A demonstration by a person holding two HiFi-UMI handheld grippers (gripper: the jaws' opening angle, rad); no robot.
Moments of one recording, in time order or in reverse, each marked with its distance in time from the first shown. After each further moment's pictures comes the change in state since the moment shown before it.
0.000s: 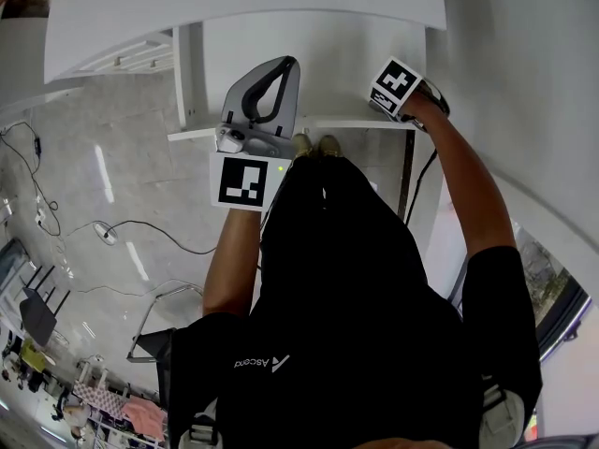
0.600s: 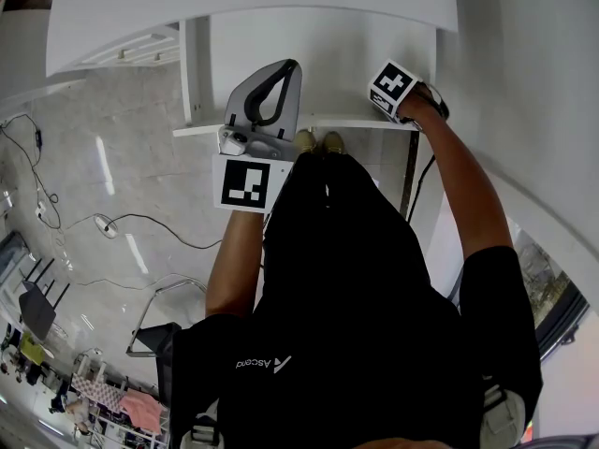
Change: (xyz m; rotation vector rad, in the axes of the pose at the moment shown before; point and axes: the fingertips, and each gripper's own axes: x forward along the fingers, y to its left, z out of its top) left arm -0.011 0.013 -0.014 -0.026 0.026 0.023; right arm 0.026 0.004 -0.002 0.021 0.082 -0.011
